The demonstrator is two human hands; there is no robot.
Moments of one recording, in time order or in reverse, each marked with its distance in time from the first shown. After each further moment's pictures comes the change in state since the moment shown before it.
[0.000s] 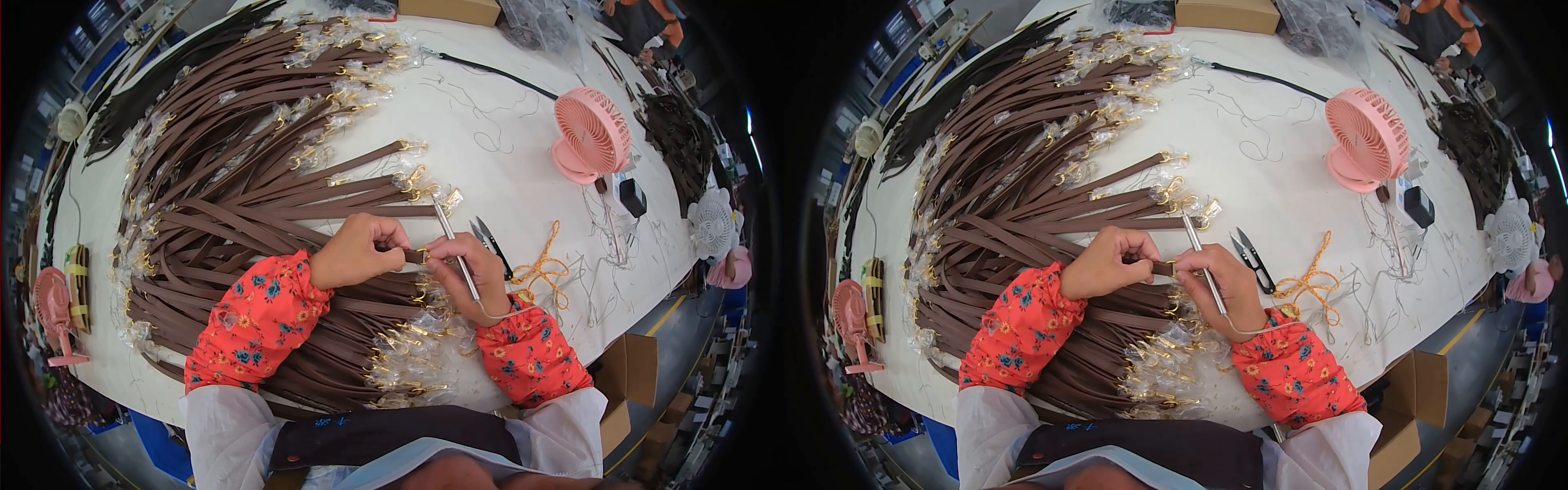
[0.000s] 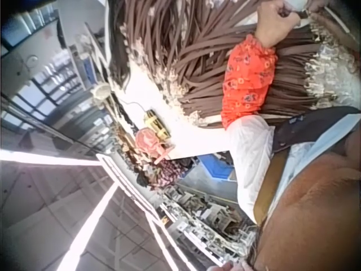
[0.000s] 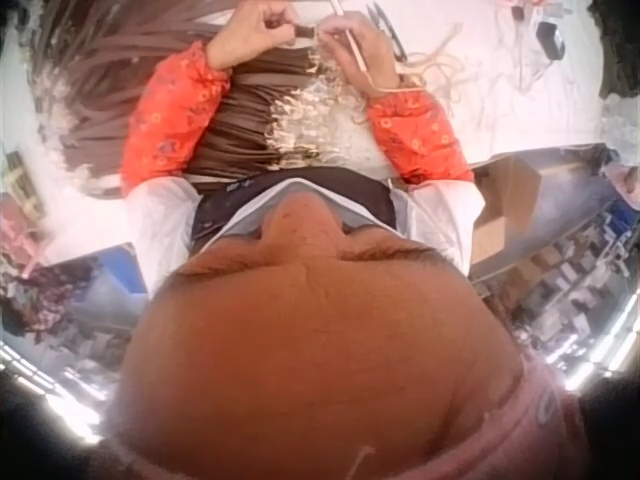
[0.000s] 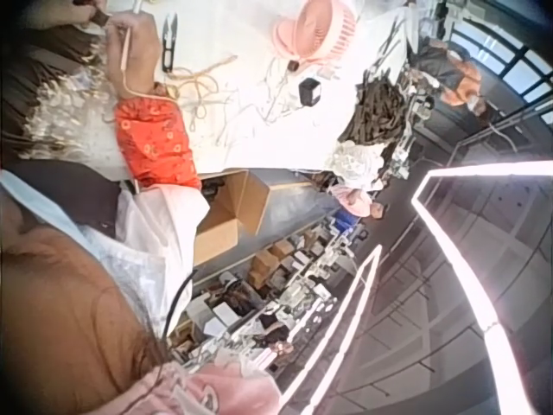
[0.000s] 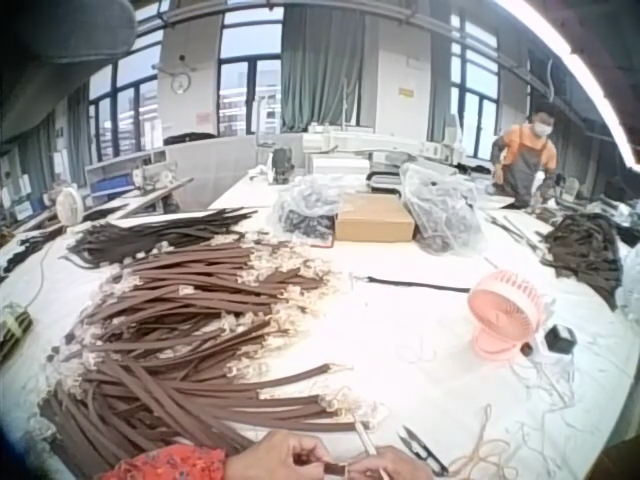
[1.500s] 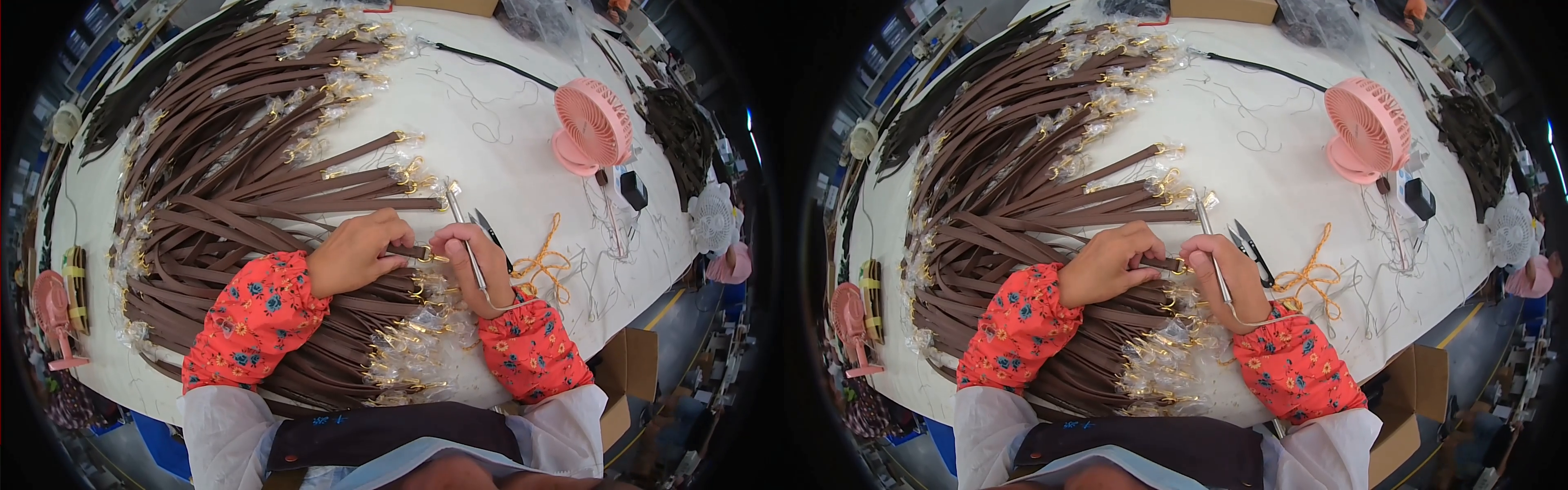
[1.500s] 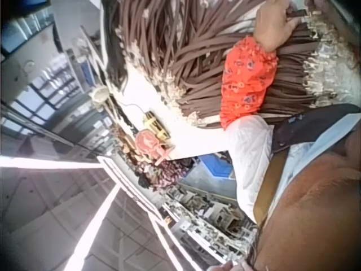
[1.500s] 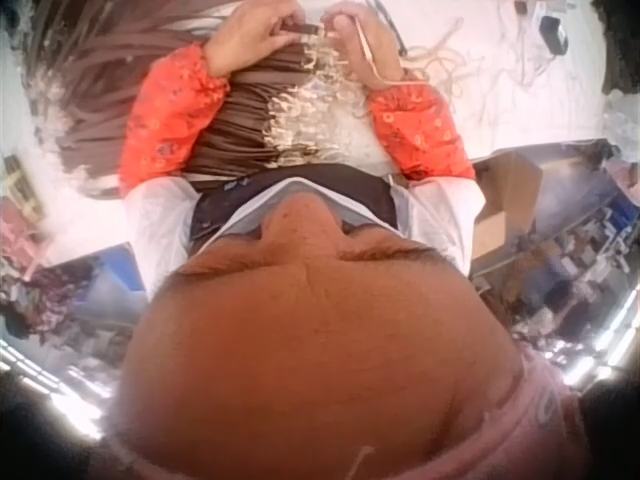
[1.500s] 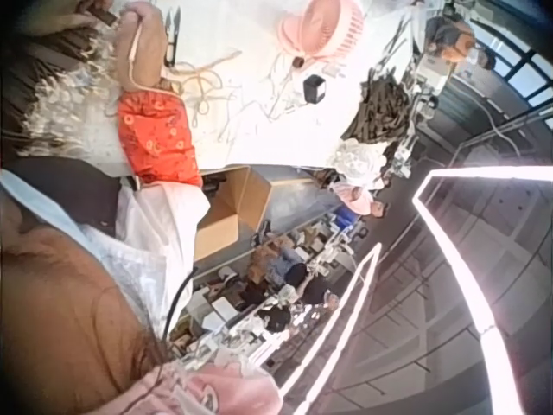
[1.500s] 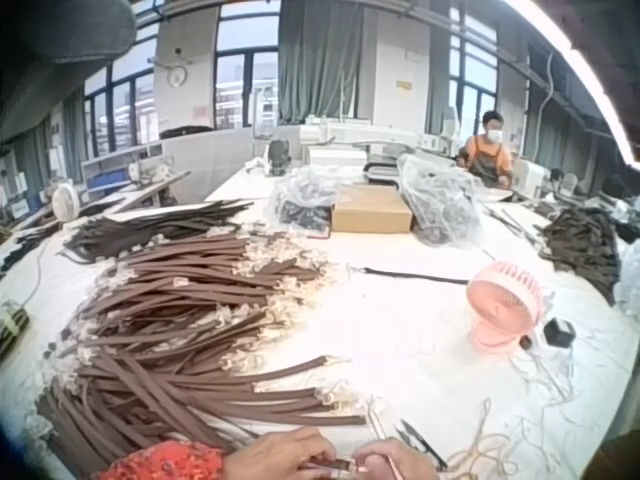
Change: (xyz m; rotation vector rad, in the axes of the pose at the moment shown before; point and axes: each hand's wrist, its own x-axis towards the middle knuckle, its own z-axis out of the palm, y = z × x) left_hand -0.006 0.012 0.004 0.616 -0.006 0.297; right_hand -0.001 -0.003 -0.010 -0.061 -0.030 0.103
